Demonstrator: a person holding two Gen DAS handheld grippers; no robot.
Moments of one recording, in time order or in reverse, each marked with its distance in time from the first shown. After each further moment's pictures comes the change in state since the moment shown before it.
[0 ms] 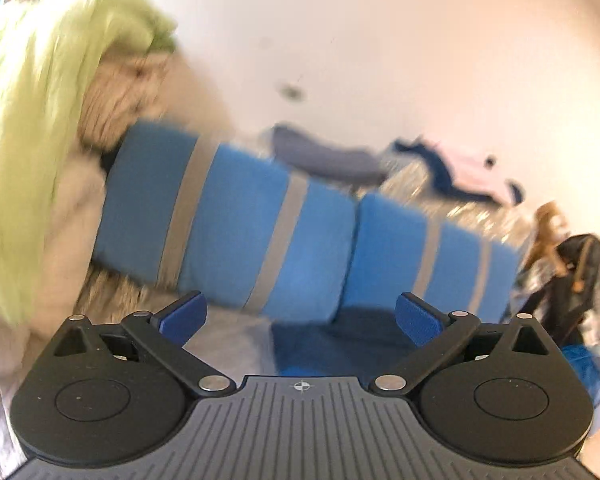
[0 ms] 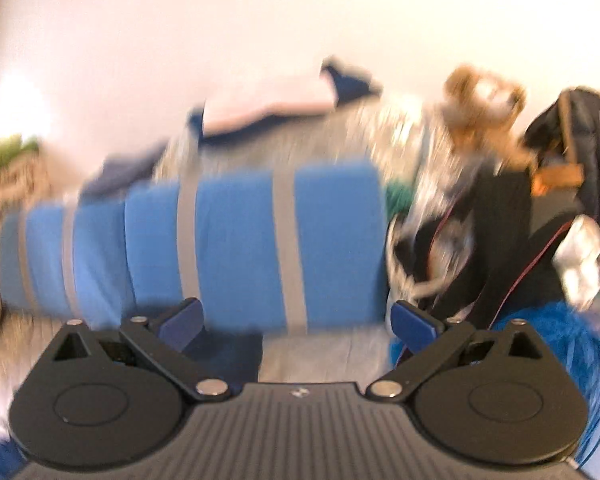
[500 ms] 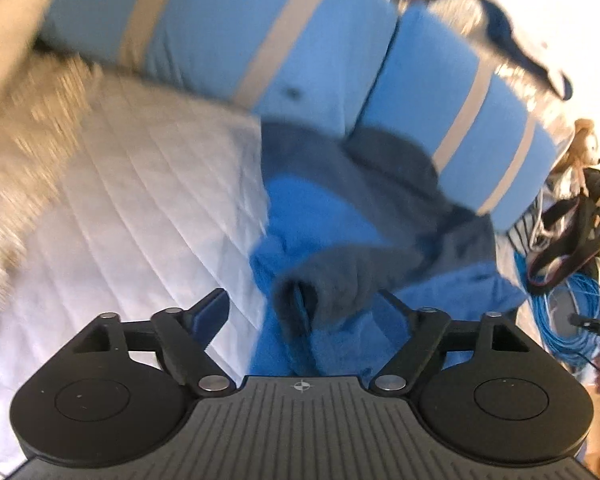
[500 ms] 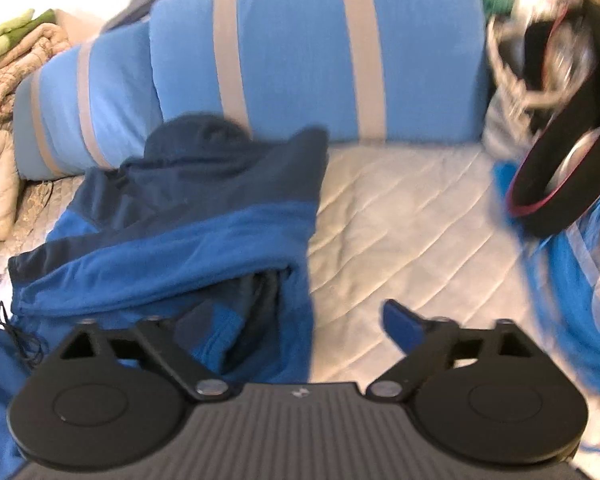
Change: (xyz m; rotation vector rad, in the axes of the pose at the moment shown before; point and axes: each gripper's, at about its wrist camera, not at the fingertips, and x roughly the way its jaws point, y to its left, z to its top) left arm 0.154 0.028 -0.152 -0.134 0.422 -0.017; right arm 0.121 0.043 -0.156 -0.075 0.465 0.142
